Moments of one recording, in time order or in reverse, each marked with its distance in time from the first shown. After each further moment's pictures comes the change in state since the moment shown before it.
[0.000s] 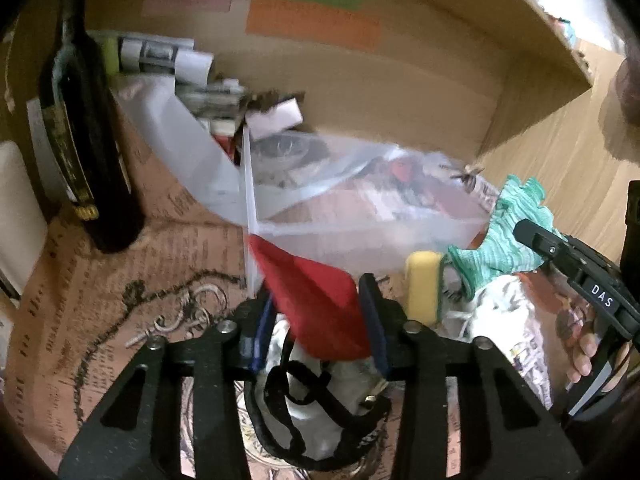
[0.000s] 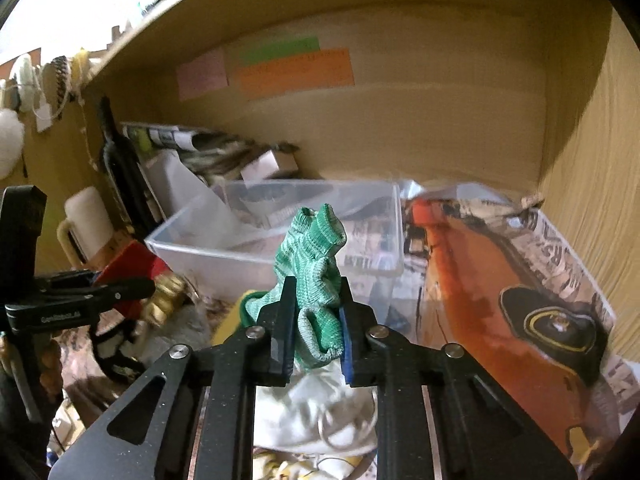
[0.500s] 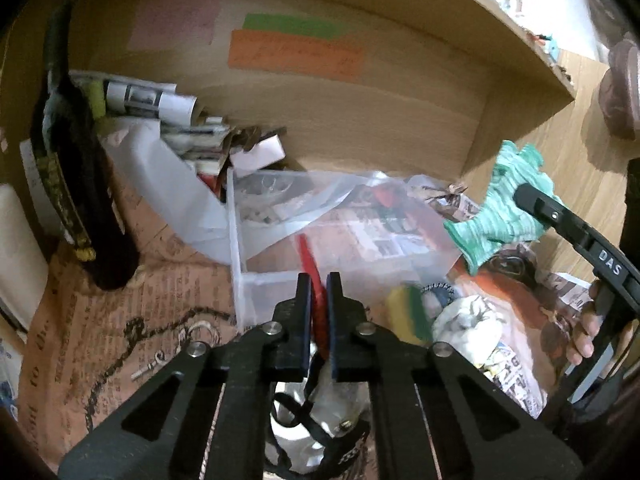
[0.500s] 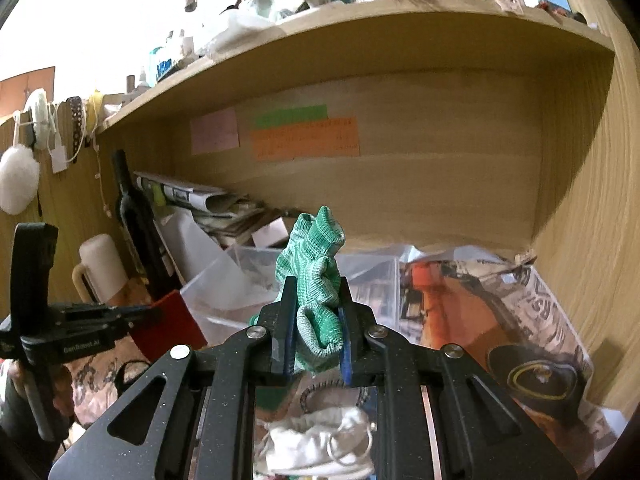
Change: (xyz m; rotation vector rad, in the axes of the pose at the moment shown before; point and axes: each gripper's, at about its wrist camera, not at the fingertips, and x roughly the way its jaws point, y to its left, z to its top) left arm -0.009 -0.013 0.026 0.041 -0.060 -0.028; right arm -0.021 0.006 0.033 -0.009 -0.150 0.005
